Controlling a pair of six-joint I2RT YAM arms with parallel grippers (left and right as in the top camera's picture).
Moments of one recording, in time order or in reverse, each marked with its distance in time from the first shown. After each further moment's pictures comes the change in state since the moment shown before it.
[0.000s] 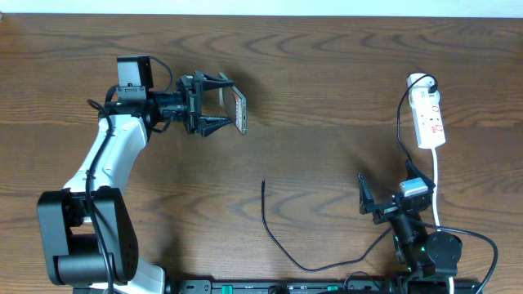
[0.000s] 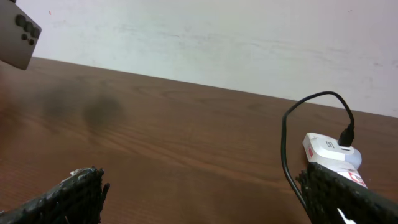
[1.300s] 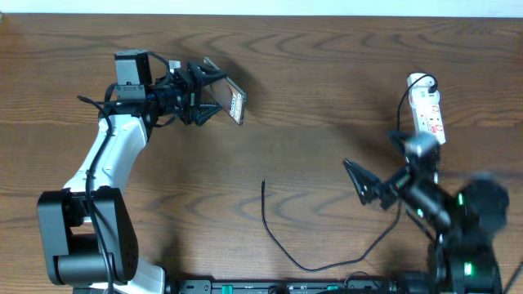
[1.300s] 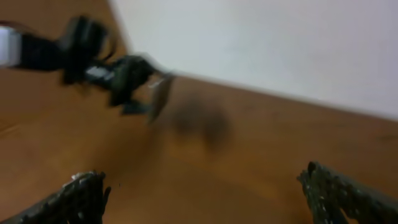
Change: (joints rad) left arm 0.000 0.000 0.000 0.117 -0.270 0.108; right arm 0.002 0.626 0.629 -0.172 -0.478 0.111
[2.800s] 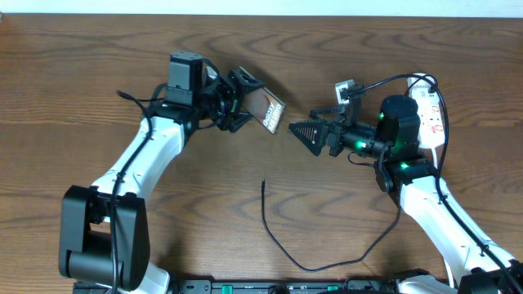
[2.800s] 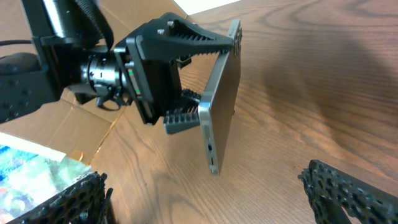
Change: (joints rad) left arm -0.251 0.000 0.000 0.010 -0.239 -0.089; right arm 0.245 0.722 0.101 0.441 -0.071 0.410
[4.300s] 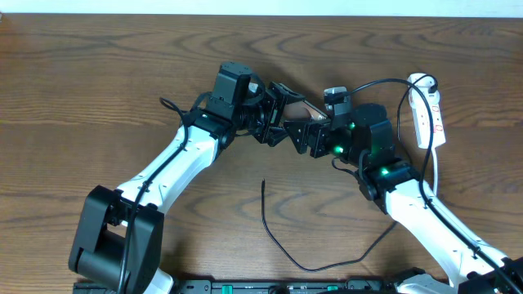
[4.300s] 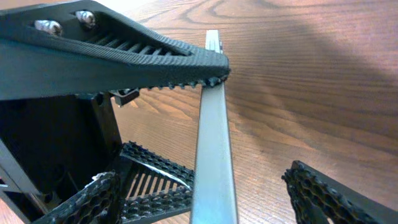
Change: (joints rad) left arm -0.218 0.000 0.000 0.073 -0.041 -0.292; right arm 0.159 0.002 0.000 -0.106 0.451 -0.005
